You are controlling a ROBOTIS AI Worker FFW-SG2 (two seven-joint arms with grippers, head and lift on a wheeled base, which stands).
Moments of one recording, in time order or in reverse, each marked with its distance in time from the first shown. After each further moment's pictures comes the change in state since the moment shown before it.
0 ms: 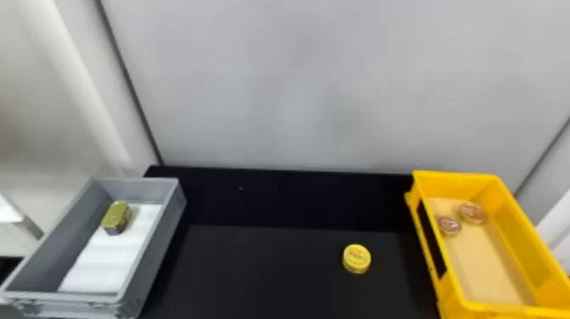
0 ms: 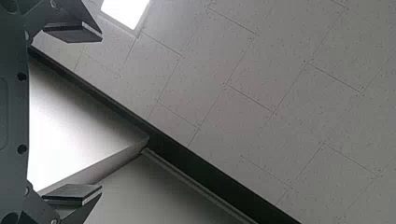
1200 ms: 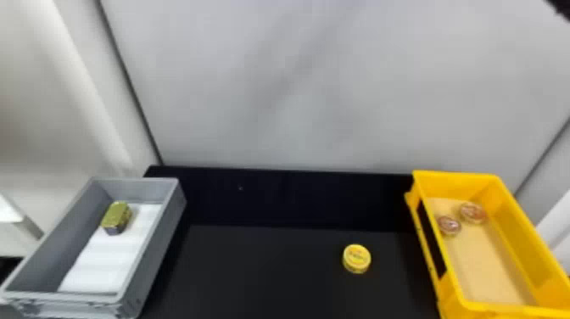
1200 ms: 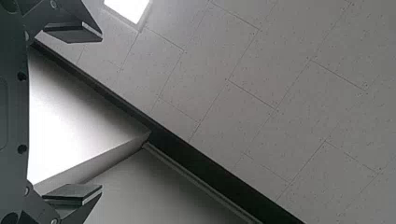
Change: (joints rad) left arm -0.013 -0.002 -0.037 -0.002 0.005 0.022 0.000; right arm 0.122 0.159 -0.143 0.128 -0.636 0.556 -0.134
